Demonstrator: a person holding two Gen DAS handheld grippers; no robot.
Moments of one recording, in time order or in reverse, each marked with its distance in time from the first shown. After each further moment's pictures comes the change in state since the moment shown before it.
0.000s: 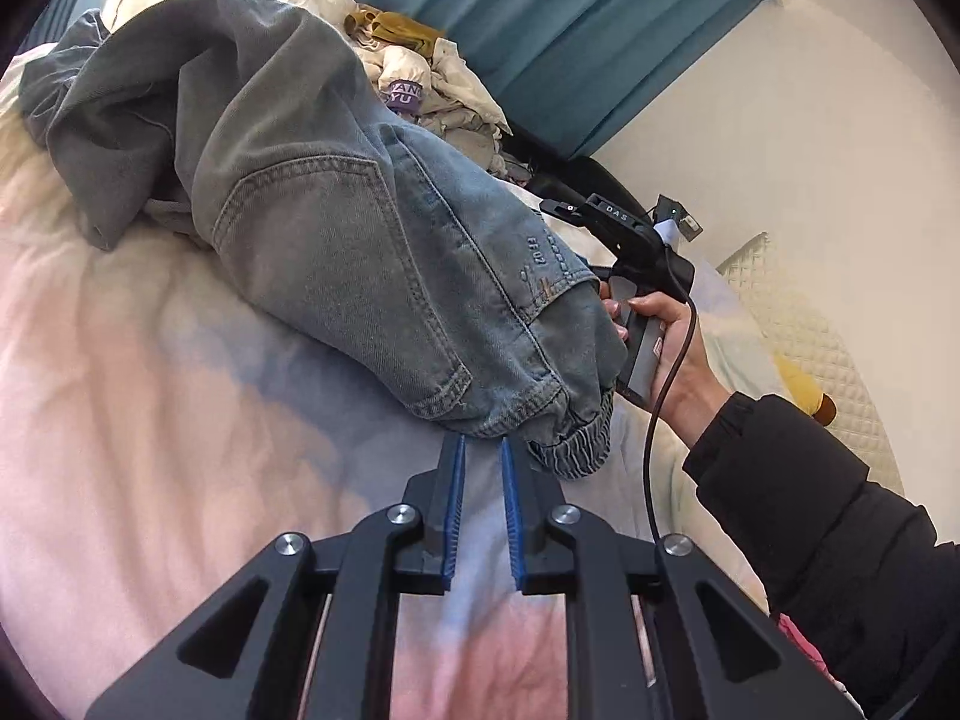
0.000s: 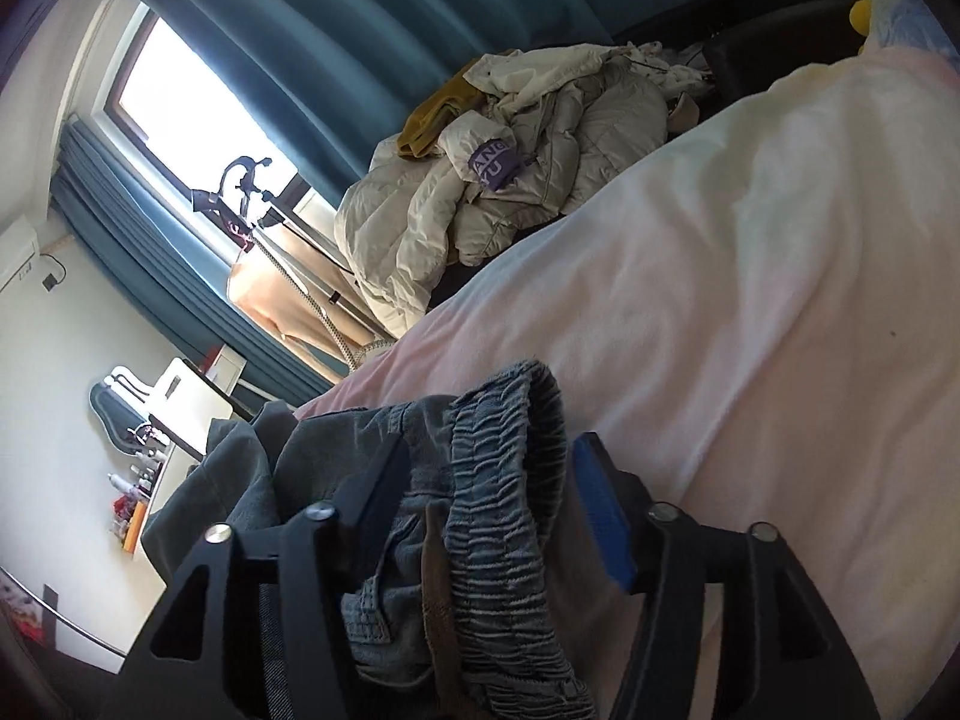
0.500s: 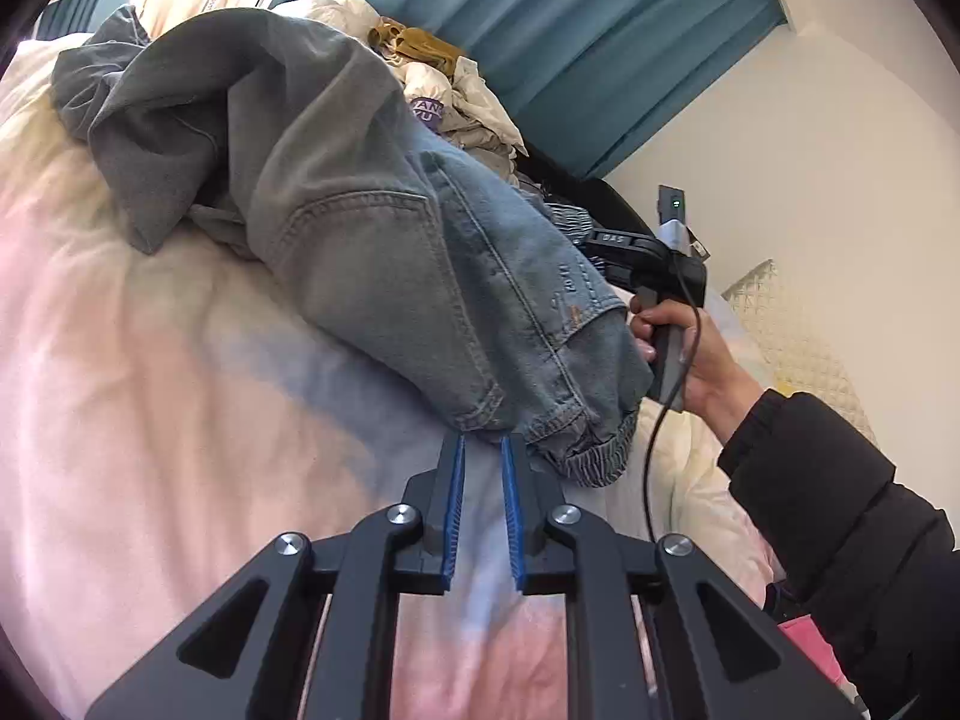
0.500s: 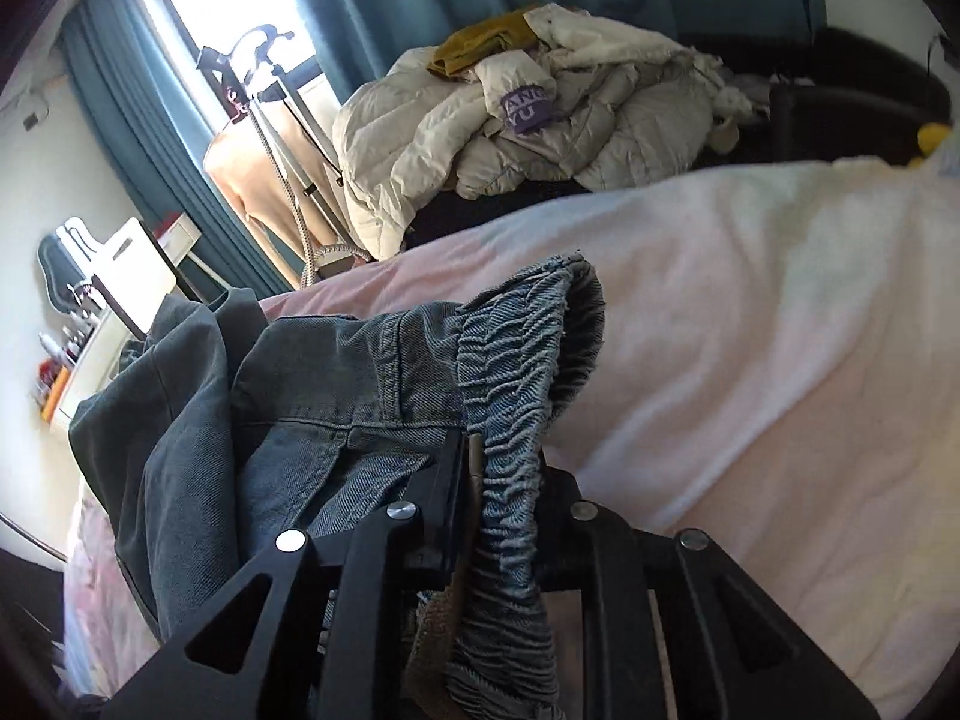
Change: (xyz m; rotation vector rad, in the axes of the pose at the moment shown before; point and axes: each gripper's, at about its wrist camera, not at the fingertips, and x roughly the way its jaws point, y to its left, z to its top) left arm -0.005 0.024 0.014 -0.049 -0.035 0.006; right arm 0.012 0.058 0.001 -0.332 0.141 -0.233
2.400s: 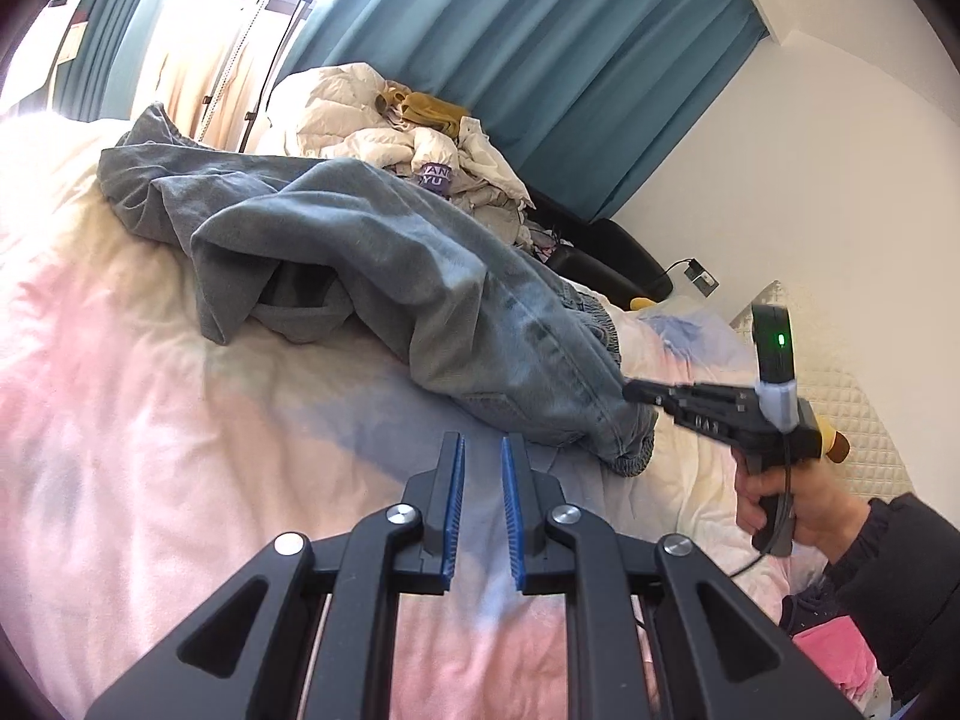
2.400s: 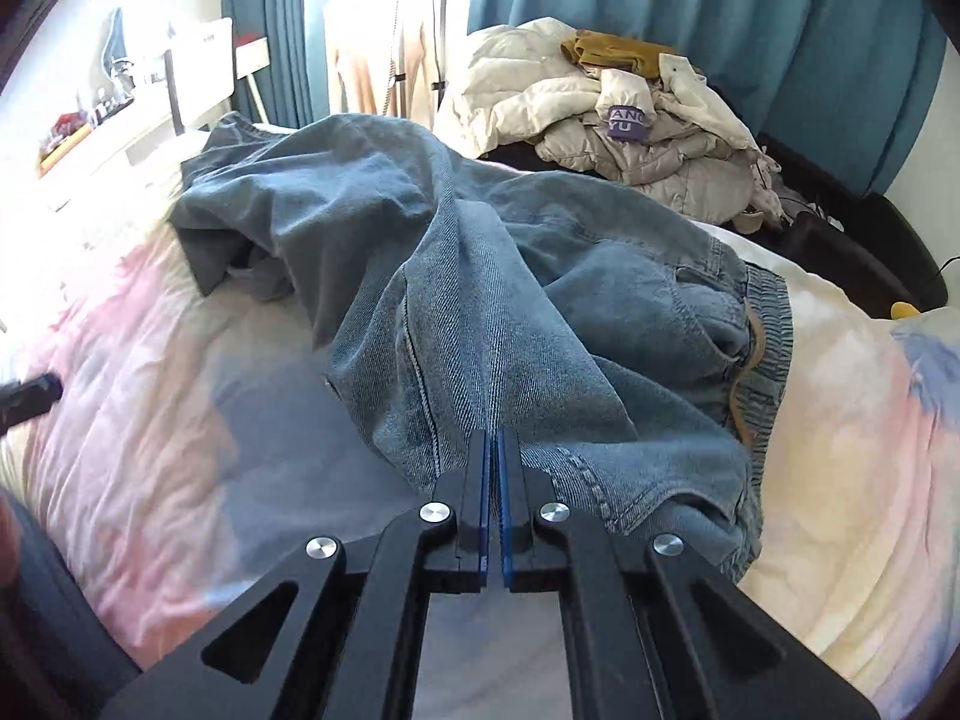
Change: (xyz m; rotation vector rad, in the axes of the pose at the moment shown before) left arm -0.065 -0.020 0.017 0.072 -0.125 0.056; right arm -0.130 0.114 -0.119 -0.442 0.106 -0.112
